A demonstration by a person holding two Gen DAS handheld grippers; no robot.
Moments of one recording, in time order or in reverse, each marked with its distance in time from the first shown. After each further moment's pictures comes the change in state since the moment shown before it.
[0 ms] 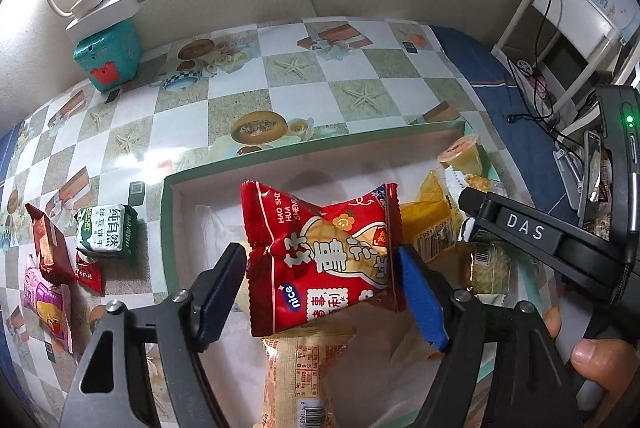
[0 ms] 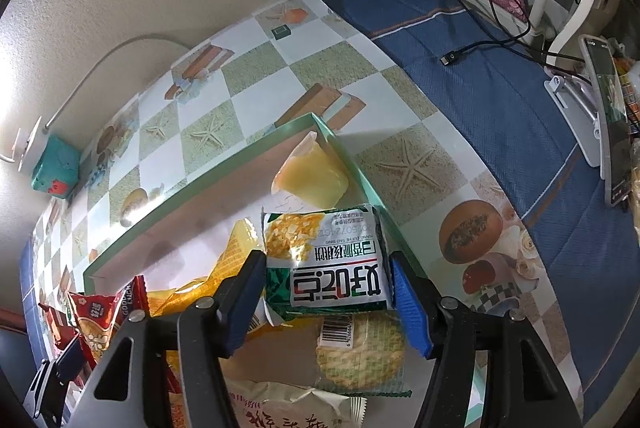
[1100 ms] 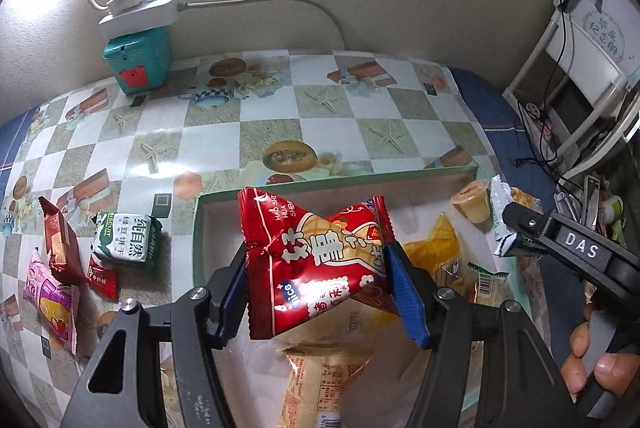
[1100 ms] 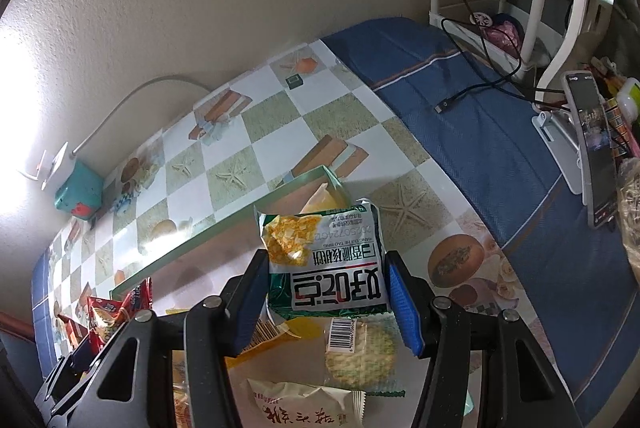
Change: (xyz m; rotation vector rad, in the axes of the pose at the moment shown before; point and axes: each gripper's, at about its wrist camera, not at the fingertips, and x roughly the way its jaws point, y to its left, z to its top) left arm -0.014 0.025 0.006 -0.092 -0.096 -0.003; right arm -0.035 -0.002 0.004 0.003 -0.115 0.036
